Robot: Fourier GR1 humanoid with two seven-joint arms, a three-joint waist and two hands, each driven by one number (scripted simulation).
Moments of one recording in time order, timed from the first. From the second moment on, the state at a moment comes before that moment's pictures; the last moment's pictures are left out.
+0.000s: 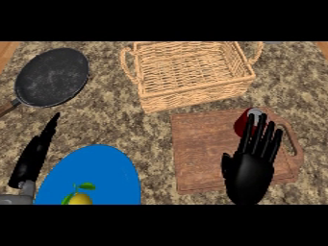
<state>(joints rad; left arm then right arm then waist) -0.02 0.35 -0.07 -1.41 -0.18 0.11 0.26 0.01 -0.01 0.42 -1.50 1.94 -0.60 0.98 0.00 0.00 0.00</state>
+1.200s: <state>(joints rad) 0.00 0.29 0.02 -1.41 -0.25 0.04 0.23 -0.14 -0.02 0.20 -1.32 1.76 -0.70 0.84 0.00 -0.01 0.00</state>
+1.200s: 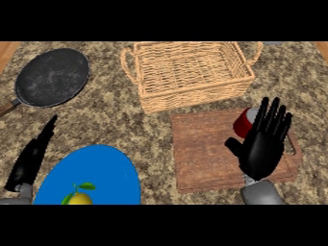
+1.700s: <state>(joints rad) -0.01 0.28 0.04 -1.38 -0.26 0.02 0.21 -0.21 -0.04 0.19 -1.25 1.56 -0.69 0.70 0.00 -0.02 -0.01</state>
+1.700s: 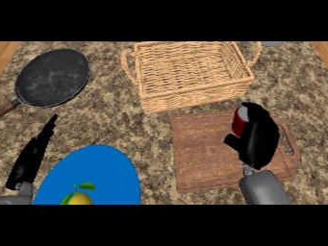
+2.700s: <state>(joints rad) -0.02 0.25 0.03 -1.42 -0.29 0.02 0.24 -0.31 -0.15 0.17 -1.15 1.32 -0.40 0.40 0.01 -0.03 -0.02</state>
